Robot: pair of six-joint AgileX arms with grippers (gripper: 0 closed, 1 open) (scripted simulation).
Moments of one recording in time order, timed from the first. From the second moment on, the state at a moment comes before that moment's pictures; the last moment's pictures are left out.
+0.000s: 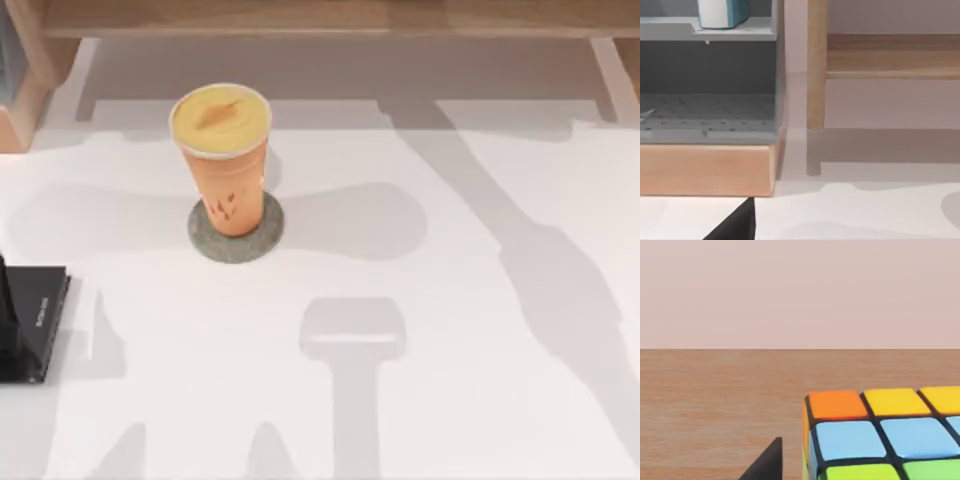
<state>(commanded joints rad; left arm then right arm) 0.00 0.00 0.00 0.00 0.00 0.00 0.48 2.20 2.29 -0.10 0.52 0.01</state>
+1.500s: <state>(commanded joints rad) 0.01 -0.39 0.06 -0.44 0.01 -0.01 0.48 2.20 2.29 -0.10 0.52 0.01</state>
